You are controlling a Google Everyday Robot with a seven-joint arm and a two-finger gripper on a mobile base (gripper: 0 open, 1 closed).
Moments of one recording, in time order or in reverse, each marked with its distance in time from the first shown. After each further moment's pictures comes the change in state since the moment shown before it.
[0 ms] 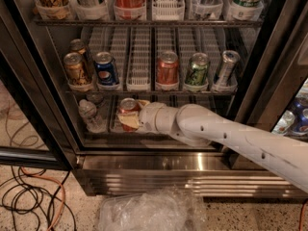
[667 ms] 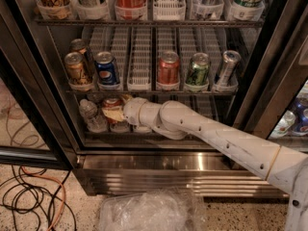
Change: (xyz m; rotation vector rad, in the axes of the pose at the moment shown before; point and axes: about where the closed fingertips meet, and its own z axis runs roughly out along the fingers) arm -0.009 -0.003 0.081 -0.080 -0.140 -0.054
